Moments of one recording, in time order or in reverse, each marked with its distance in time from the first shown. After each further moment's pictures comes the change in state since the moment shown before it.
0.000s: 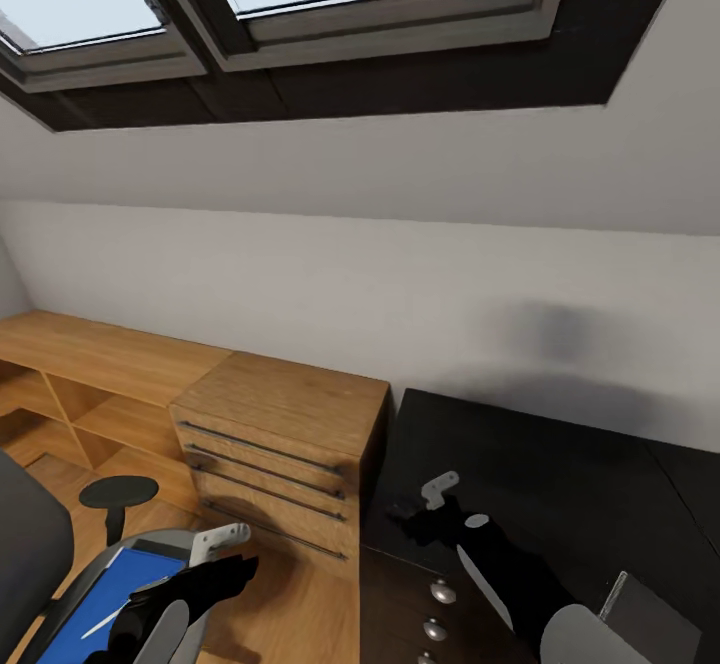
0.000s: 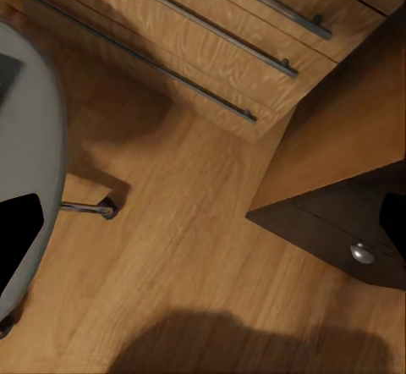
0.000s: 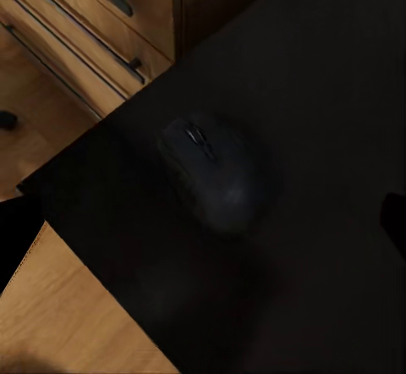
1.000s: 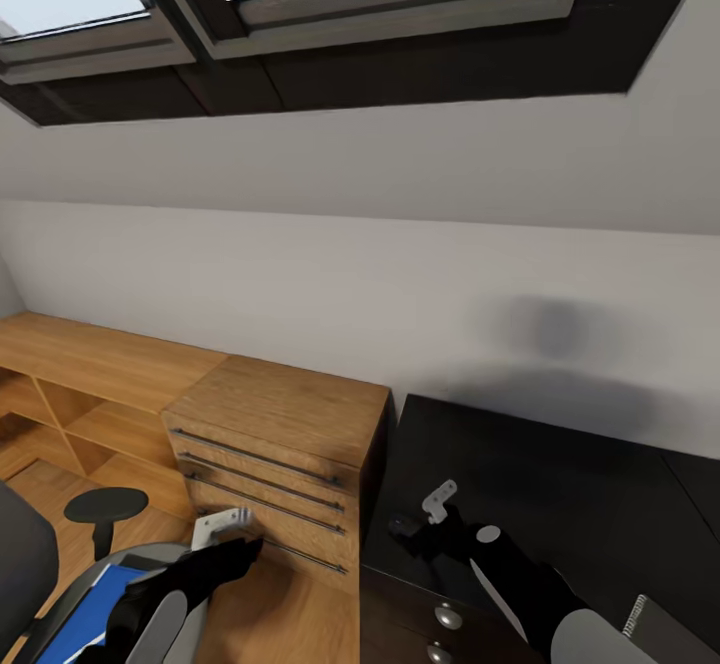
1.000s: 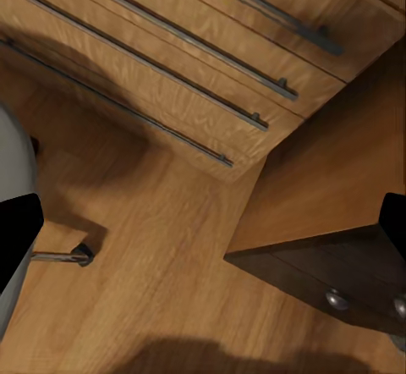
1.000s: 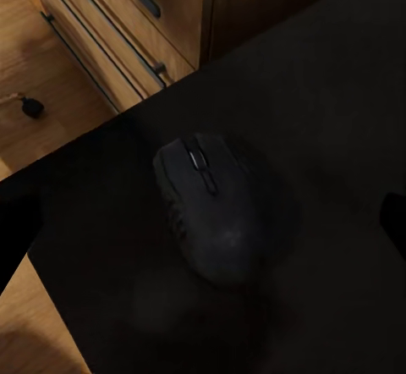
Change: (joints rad) left arm 0.000 0.000 0.004 -0.079 0.012 -0.002 -0.008; right arm 0.000 -0.026 0.001 0.079 0.086 -0.139 0.163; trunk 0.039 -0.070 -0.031
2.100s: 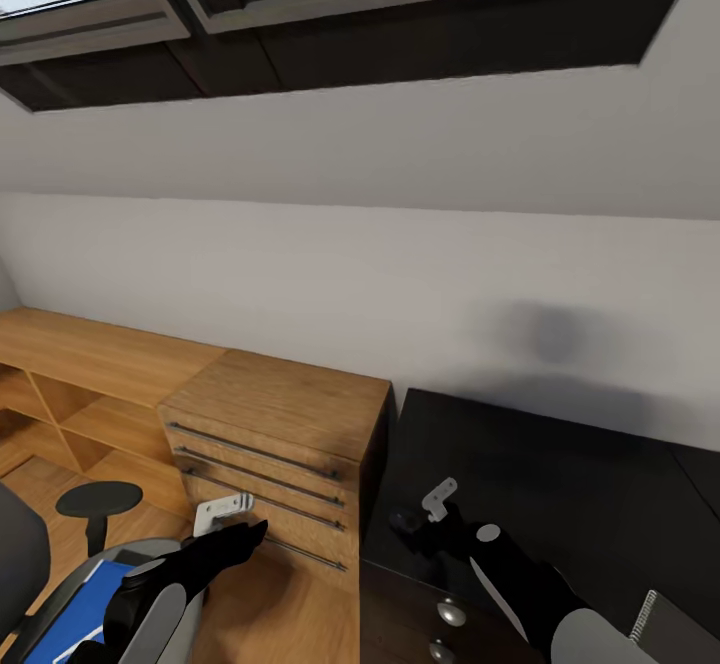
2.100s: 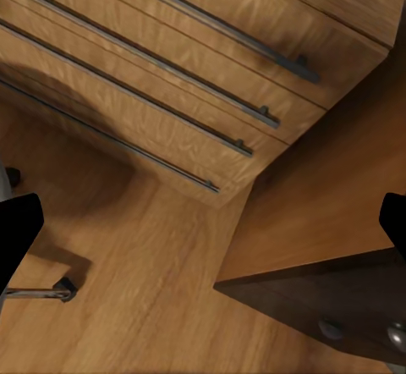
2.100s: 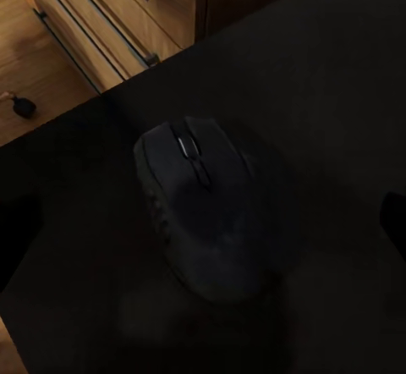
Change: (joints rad) left arm 0.000 0.000 -0.005 -0.083 0.000 0.003 0.002; right arm 0.000 0.000 -0.003 -0.007 -0.001 -0.003 -0.002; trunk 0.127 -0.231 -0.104
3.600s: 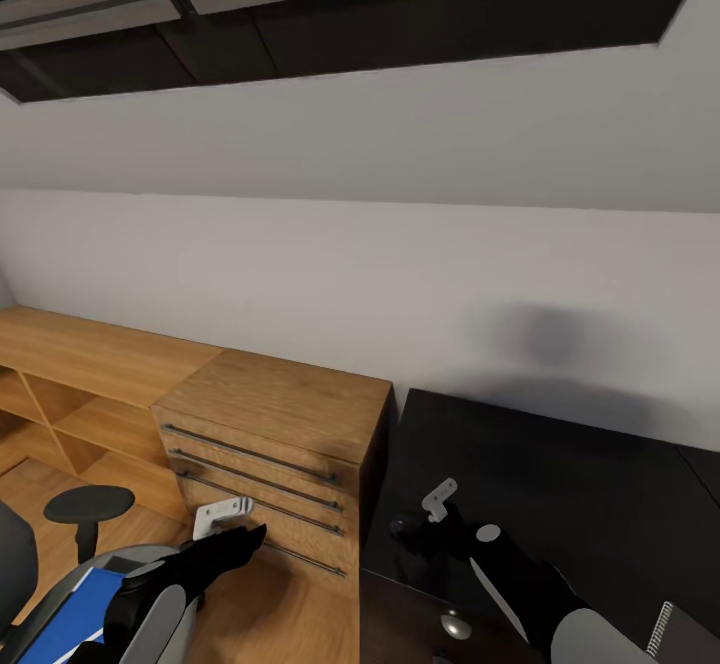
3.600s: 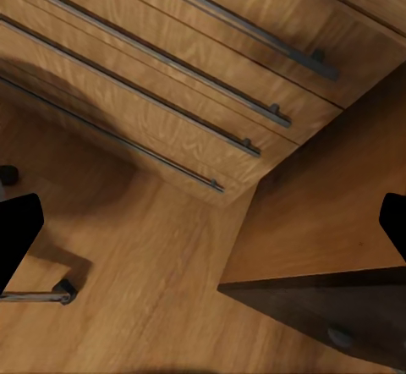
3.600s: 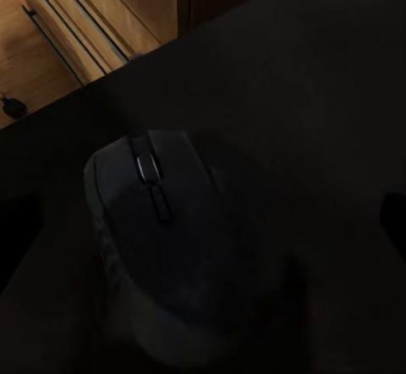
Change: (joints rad) left arm 0.000 0.002 0.003 0.017 0.001 0.006 -0.003; right arm 0.000 0.000 0.000 0.001 0.000 0.003 0.000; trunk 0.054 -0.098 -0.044
